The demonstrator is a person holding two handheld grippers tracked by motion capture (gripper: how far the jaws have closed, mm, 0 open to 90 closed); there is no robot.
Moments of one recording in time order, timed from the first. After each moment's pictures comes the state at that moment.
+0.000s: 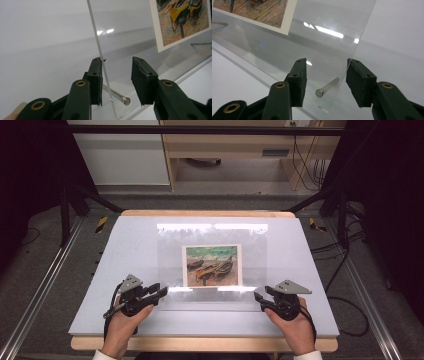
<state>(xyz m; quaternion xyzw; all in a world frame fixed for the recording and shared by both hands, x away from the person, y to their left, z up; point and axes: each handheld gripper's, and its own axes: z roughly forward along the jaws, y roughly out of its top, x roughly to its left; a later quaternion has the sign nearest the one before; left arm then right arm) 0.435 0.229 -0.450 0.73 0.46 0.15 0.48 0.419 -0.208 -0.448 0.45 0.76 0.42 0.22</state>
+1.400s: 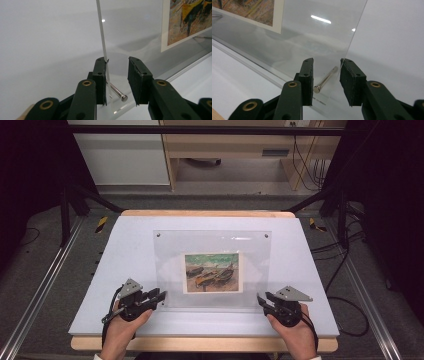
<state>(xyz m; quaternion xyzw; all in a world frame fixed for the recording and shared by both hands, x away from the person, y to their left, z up) 0.423 0.229 -0.451 0.74 0.46 0.15 0.46 0.403 -0.208 -0.452 0.46 0.76 0.40 0.23</state>
